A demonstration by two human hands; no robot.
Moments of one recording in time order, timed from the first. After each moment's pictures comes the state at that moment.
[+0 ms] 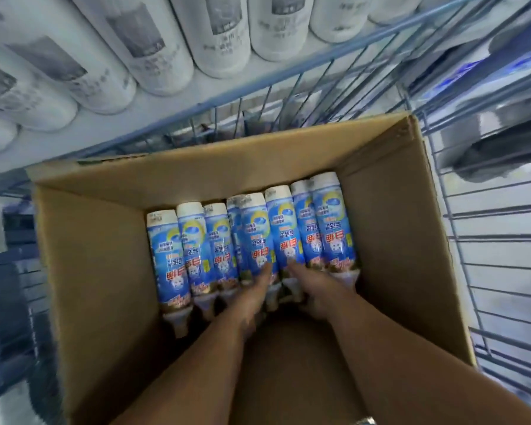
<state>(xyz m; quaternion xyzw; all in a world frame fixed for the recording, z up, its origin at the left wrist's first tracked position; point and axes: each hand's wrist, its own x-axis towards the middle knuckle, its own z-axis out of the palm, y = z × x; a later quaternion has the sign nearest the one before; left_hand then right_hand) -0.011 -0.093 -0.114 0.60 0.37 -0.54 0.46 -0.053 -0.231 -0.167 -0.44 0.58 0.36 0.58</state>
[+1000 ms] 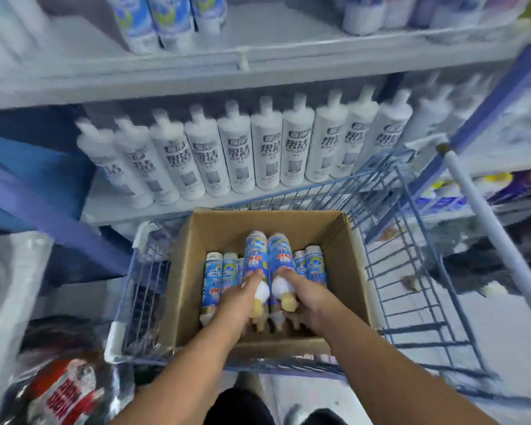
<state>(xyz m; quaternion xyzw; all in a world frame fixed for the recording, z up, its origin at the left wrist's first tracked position) -0.050 -0.064 0.135 0.75 0.30 -0.29 0.52 -0.065 -0.209 0.124 -0.51 0.43 0.25 0.70</state>
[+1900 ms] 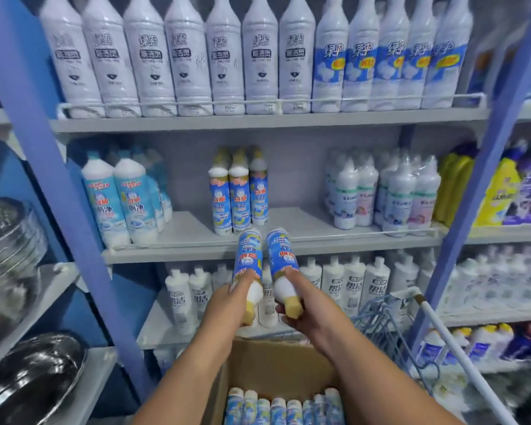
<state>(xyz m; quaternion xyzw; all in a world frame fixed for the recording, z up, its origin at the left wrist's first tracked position) -0.031 -0.012 0.431 0.72 0.10 -0.02 0.68 -0.038 -0.172 0.421 -0.56 0.14 0.09 0.81</state>
